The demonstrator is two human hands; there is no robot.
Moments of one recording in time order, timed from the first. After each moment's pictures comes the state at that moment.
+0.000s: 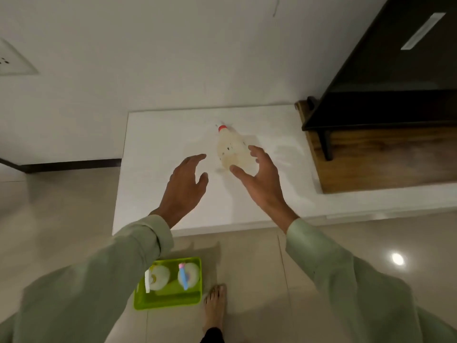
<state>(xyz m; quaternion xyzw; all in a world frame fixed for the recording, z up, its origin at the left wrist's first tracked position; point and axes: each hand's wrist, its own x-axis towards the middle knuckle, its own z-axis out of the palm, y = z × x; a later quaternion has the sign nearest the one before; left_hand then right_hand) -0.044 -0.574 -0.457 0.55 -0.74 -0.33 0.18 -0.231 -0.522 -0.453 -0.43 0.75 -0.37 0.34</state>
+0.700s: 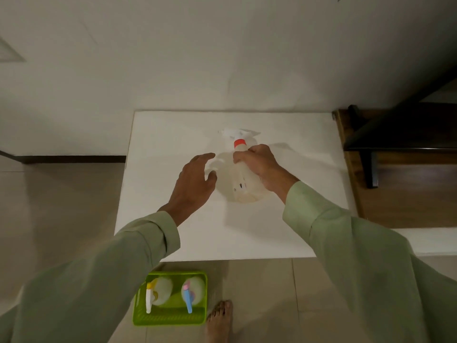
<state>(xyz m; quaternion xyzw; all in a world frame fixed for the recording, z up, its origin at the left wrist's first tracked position) -0.047 -0.670 -0.515 0.59 -0.70 -0.37 0.15 -0.229 -0.685 -0.507 -0.29 0.76 -0.25 0.53</state>
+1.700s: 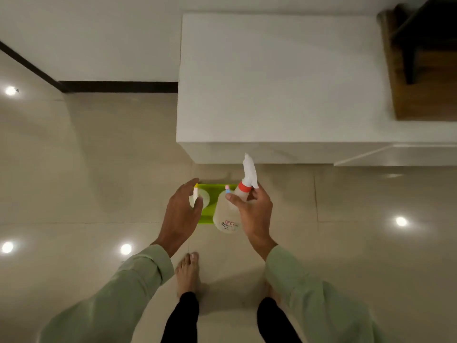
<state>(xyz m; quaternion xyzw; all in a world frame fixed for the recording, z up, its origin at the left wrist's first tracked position) 0.171 -0.378 -0.536 0.65 -0.61 -0.43 0.13 0.007 -0.340 -0.554 -0.22 0.76 -0.42 0.45</state>
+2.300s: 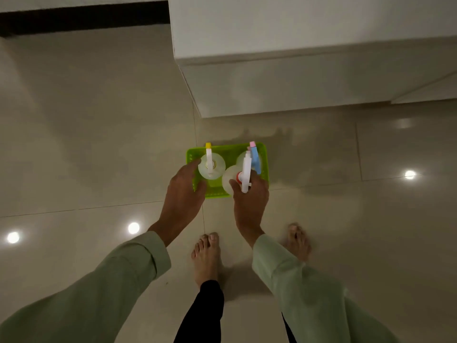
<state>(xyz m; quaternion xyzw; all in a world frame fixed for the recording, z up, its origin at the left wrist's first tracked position) 0.242 -0.371 -0.707 0.63 -0.64 -0.44 0.07 0.116 -0.301 -0.776 -0.26 0.85 -0.36 0.30</state>
